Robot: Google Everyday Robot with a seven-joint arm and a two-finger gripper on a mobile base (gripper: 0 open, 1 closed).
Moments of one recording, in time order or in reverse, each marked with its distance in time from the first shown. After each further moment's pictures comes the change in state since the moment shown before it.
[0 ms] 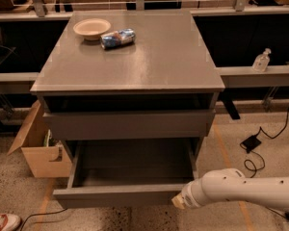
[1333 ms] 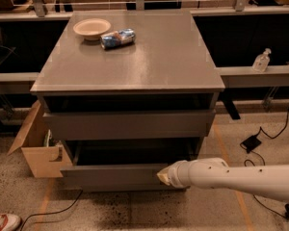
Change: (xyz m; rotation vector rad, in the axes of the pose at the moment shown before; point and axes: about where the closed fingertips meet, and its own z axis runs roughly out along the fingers) arm -0.107 -0.016 0.025 0.048 -0.259 -0.162
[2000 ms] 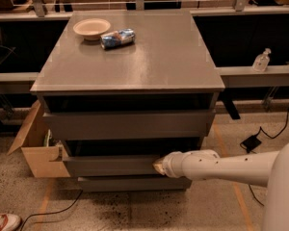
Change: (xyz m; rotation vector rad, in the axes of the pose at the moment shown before) arm -0.038 -0.015 0.021 0.038 -0.050 -0.049
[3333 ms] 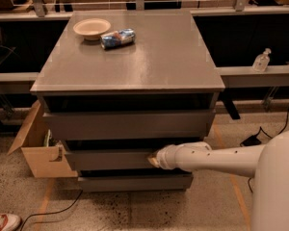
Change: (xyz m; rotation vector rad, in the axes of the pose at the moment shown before) arm -0.031 -0.009 0.024 -0.005 -0.019 -0.038
